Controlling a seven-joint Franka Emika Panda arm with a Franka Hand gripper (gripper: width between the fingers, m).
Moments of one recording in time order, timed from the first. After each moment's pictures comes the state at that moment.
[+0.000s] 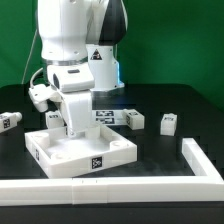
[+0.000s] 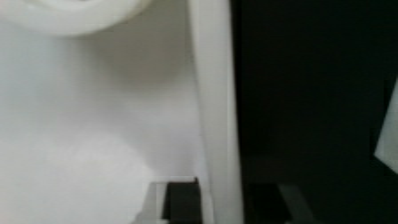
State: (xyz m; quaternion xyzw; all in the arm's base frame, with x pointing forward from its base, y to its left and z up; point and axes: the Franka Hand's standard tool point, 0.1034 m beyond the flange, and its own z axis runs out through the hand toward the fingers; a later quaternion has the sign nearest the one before) arm 0.434 -0.073 0.011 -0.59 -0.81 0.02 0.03
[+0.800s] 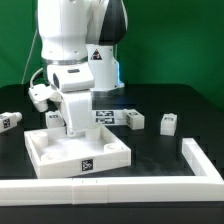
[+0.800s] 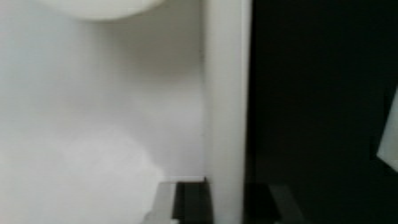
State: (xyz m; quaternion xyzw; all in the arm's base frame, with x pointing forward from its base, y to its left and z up) arm 0.435 -0.072 0.011 -0.59 -0.81 0.02 0.03
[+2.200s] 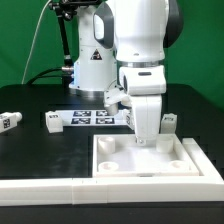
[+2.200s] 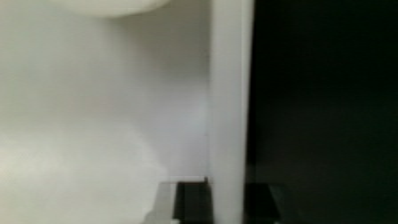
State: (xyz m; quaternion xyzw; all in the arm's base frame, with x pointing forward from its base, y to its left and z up) arm 0.493 0.072 0.011 -0.71 -0.70 -0.01 0.01
